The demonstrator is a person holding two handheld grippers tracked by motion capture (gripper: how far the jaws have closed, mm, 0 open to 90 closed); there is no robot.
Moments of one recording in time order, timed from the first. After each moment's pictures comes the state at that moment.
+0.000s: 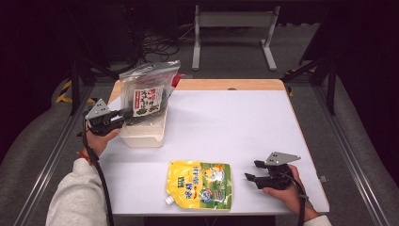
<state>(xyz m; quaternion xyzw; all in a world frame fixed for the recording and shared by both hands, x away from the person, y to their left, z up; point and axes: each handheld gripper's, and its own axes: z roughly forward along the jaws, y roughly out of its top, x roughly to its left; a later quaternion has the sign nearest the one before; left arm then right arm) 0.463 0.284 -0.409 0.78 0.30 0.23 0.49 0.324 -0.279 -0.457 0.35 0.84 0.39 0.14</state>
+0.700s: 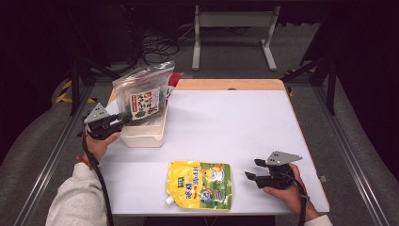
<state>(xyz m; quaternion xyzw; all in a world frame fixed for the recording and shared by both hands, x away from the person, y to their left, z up) 0.456 0.287 -0.419 0.77 0.33 0.23 0.50 0.322 -0.278 -0.450 0.34 0.84 0.40 0.15</state>
